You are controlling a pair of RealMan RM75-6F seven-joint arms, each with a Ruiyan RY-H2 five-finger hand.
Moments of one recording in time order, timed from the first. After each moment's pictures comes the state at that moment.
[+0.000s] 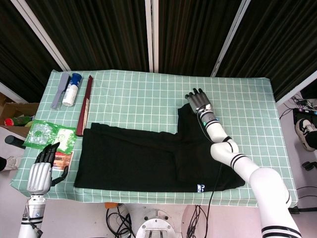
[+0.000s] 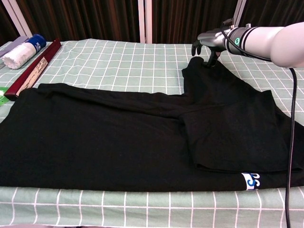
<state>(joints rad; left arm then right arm) -0.05 -1.50 -0.01 -1.36 1.52 1.58 -0.05 1.13 -1.85 0.27 -0.55 -0.97 0.40 -0.30</state>
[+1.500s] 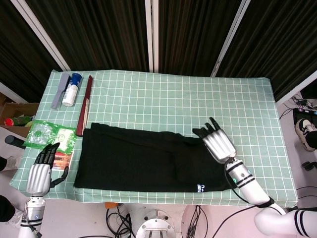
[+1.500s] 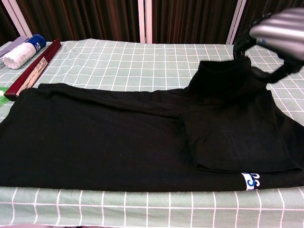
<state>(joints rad) -0.04 -1.51 -0.01 -1.32 1.59 1.63 -0.09 0.65 -1.26 0.01 -1.86 -1.27 1.17 -0.74</state>
